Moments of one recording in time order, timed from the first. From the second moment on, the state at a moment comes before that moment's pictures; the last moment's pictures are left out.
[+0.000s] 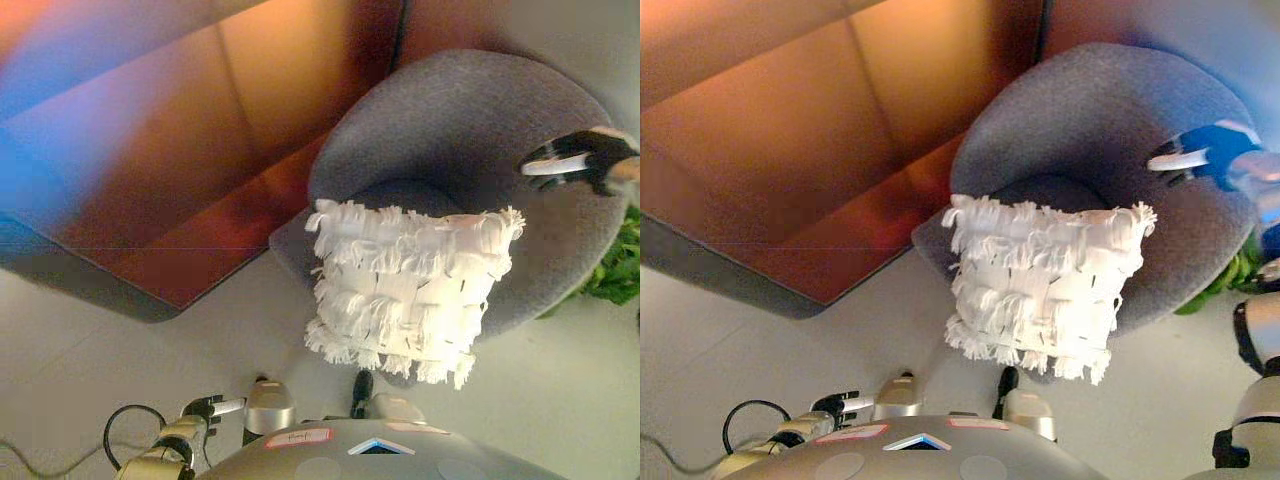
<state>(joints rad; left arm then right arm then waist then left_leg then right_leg) 0.04 0.28 -0.13 1.25 -0.16 0.16 0.03 -0.88 -1.05 0.42 1.07 0.24 0.17 0.42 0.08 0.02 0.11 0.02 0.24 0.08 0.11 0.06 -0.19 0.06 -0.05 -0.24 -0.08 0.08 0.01</state>
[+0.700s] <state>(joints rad) 0.04 0.30 -0.14 1.25 -0.16 0.11 0.00 -0.79 -1.08 0.26 1.19 0.31 0.23 0.35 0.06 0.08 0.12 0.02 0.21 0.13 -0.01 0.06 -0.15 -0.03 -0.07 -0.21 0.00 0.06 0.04</state>
